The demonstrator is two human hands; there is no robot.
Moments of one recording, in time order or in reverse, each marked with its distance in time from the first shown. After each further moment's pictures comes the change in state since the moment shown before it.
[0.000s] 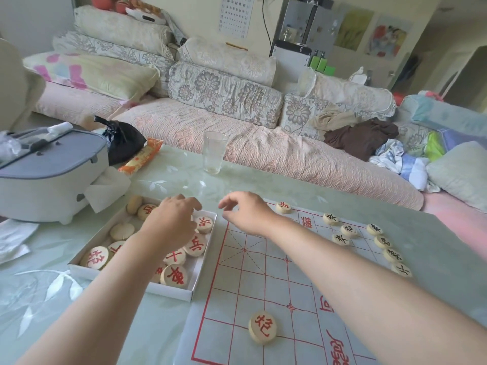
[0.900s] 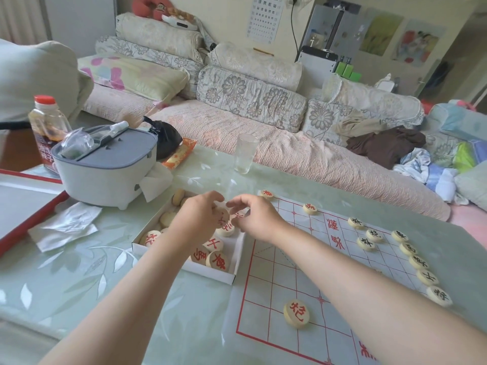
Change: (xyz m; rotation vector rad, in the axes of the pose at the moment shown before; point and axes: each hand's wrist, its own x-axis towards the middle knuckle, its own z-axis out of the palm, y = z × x) left_hand -0.033 -0.025 -0.021 -0.320 0.103 -0.094; right_hand -0.018 -0.056 0.043 0.225 -0.021 0.022
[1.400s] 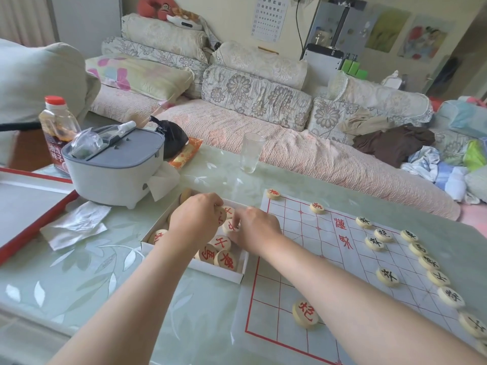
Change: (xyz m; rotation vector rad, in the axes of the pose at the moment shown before) left_hand -0.003 -0.009 -0.006 0.229 0.063 -0.026; right_hand -0.004 -0.006 0.032 -0.712 0.023 0.004
